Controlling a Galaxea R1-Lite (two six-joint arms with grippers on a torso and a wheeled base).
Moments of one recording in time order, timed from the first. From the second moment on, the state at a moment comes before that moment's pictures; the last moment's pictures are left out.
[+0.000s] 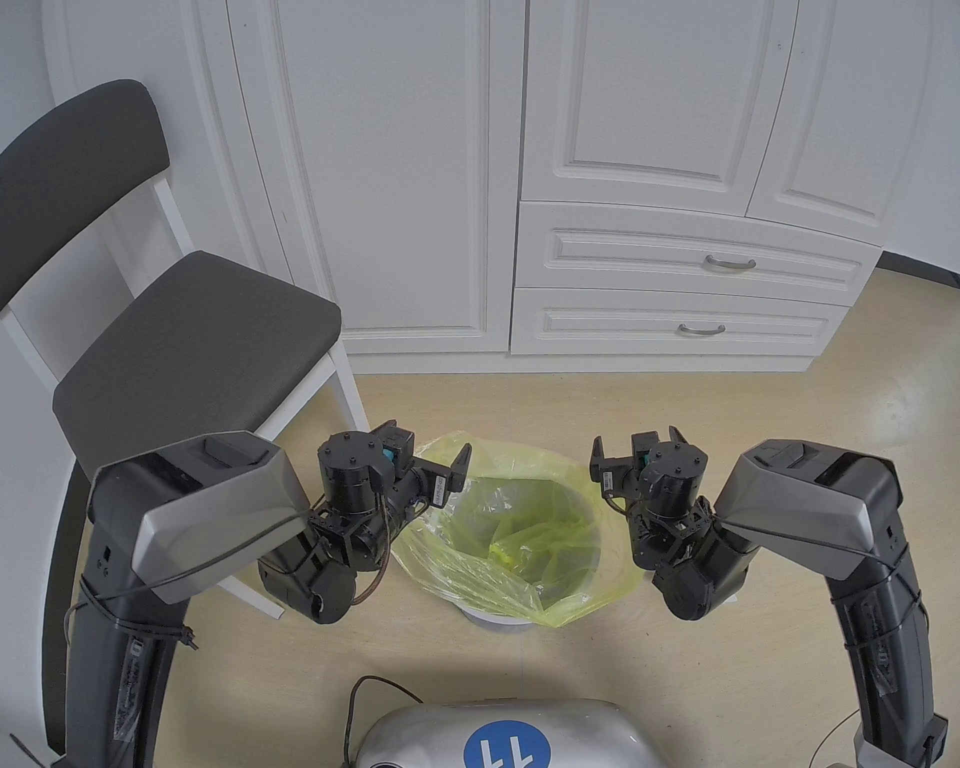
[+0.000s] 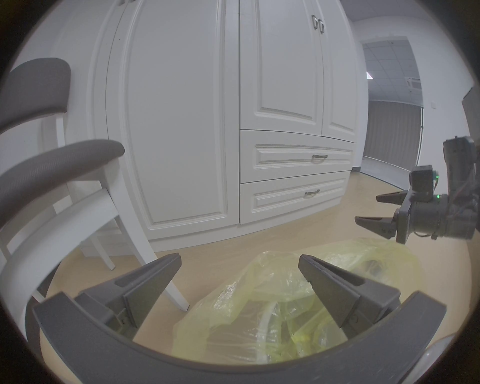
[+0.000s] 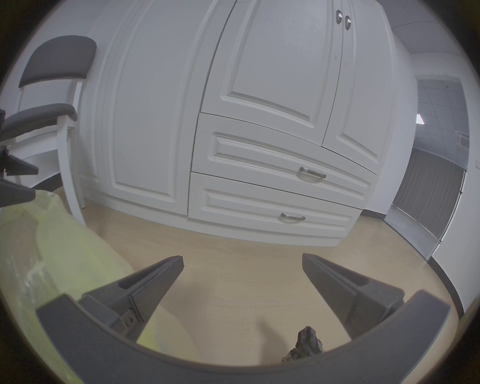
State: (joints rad) left arm -0.47 2.49 -1.09 -1.36 0.14 0.12; right arm 0.46 2.57 -1.12 -1.48 -0.58 -0.21
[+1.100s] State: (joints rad) left arm -0.35 2.41 -1.20 -0.78 0.13 0.04; right arm 0.41 2.37 -1.11 -0.73 -0.33 0.16
